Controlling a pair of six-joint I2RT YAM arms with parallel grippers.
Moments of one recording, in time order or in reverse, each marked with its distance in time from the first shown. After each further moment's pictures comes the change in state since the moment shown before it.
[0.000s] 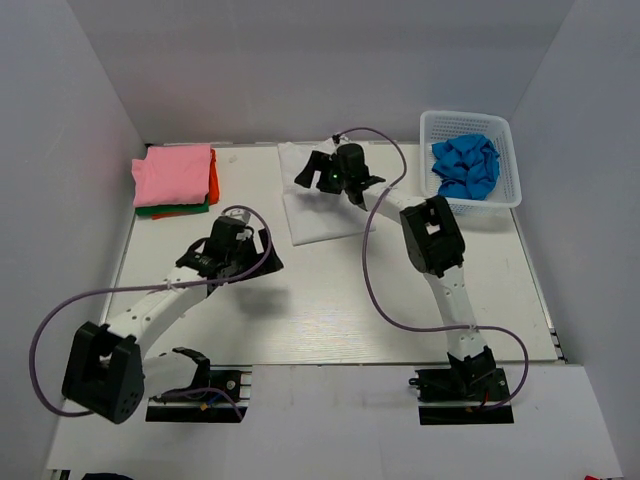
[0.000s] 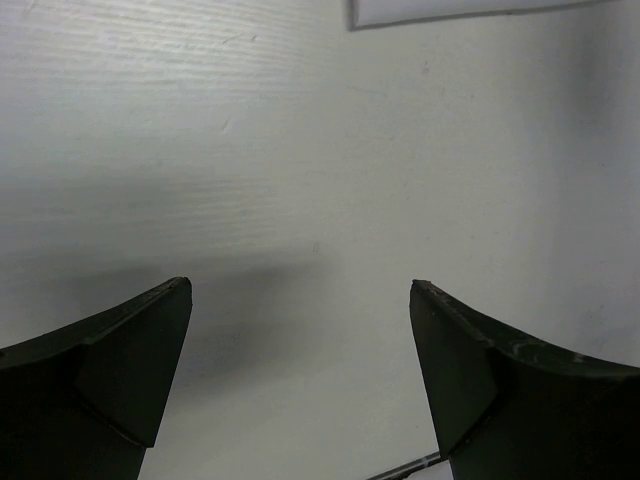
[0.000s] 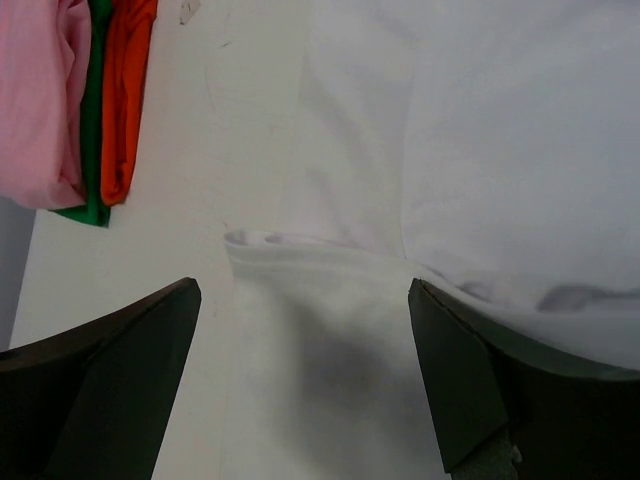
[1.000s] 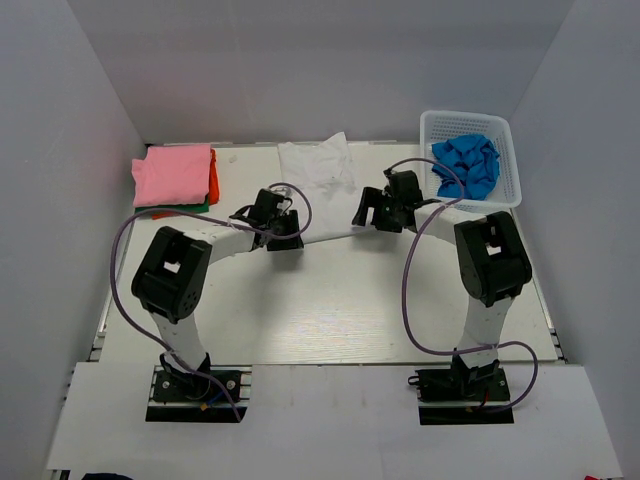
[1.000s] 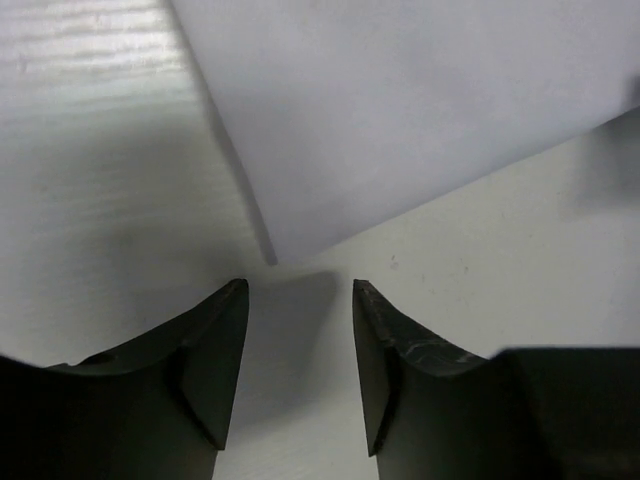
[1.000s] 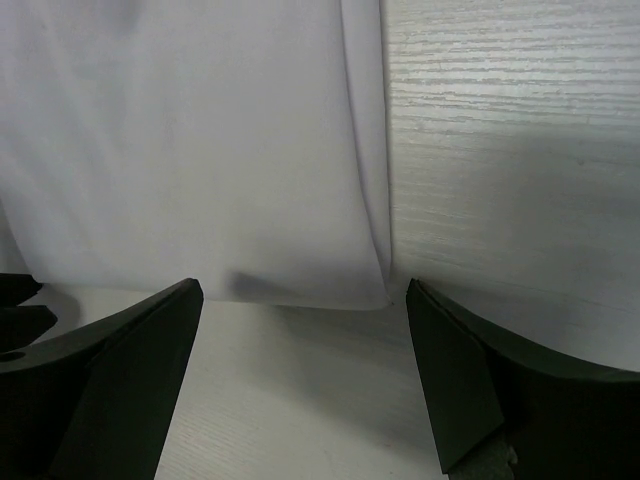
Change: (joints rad) left arm -0.043 0.645 0.341 0.242 0.049 0.147; right arm -0.157 -0.521 -0.700 -0.228 0.065 -0.180
